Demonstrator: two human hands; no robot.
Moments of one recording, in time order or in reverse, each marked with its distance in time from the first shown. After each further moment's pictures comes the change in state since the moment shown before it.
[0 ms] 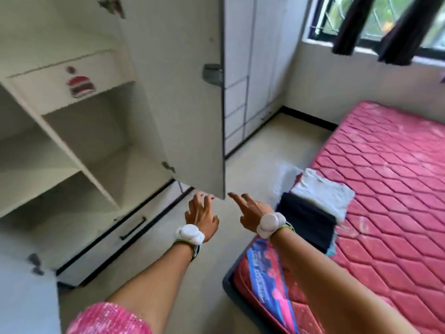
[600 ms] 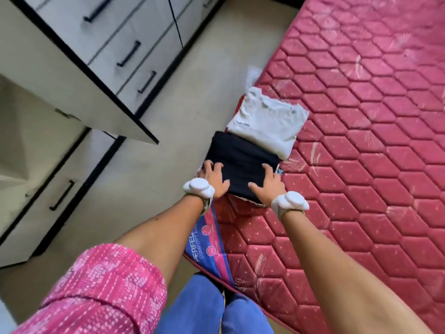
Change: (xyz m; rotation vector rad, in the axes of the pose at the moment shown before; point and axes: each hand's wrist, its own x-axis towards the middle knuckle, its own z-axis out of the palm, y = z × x) left_hand 0.094 0.231 0.254 0.056 -0.559 0.052; right_hand -0.058 0.314 0.138 0.639 -0.142 0.813
